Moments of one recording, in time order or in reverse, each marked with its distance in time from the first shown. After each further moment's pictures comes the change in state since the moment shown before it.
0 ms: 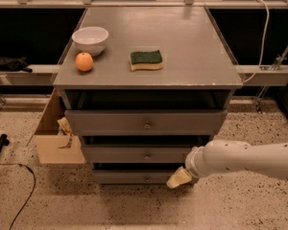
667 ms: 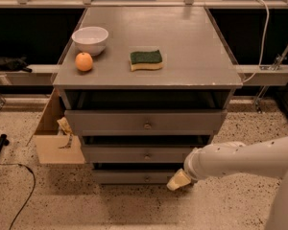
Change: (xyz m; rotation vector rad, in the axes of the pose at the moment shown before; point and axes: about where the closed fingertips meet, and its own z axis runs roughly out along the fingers) arm 0.005 0.002 -0.004 0.050 0.042 -0.010
